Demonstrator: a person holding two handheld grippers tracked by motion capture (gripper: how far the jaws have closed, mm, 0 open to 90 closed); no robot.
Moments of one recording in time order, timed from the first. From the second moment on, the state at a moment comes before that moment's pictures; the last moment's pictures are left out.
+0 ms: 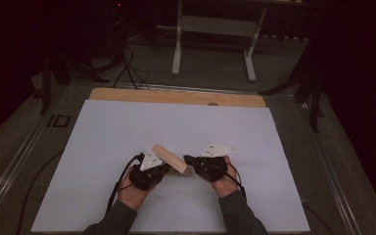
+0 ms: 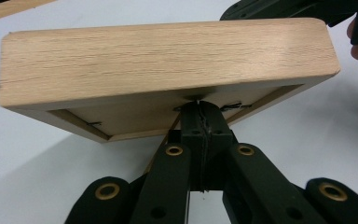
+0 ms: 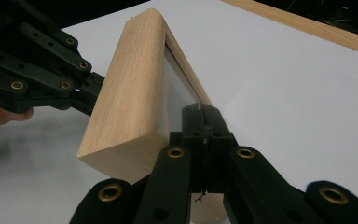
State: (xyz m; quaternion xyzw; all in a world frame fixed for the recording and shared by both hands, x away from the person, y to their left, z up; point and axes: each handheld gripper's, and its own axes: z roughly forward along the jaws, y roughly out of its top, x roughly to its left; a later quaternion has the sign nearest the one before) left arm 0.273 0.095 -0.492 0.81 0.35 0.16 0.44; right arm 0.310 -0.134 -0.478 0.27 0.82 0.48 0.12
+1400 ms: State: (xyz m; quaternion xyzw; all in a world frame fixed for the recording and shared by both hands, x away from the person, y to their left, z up) left arm 0.280 0.098 -0.496 0.81 0.36 0.16 0.44; right arm 0.301 -0.123 -0.477 0.25 0.83 0.48 0.11
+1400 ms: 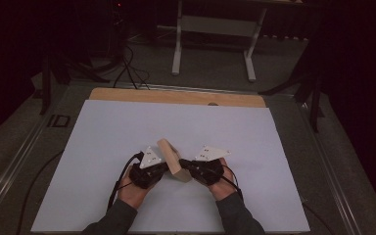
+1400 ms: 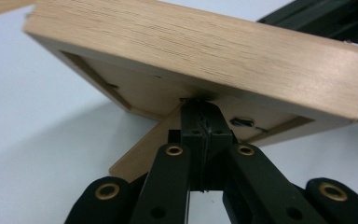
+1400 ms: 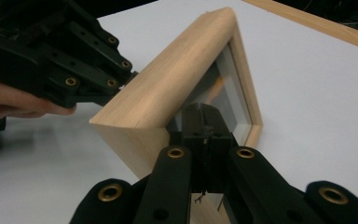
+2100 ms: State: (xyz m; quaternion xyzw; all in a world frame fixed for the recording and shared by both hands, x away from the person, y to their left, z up) left arm 0.289 0.100 -0.496 0.80 0.36 0.17 0.44; right arm 0.295 -0.112 -0.478 0.23 0.84 0.48 0.12
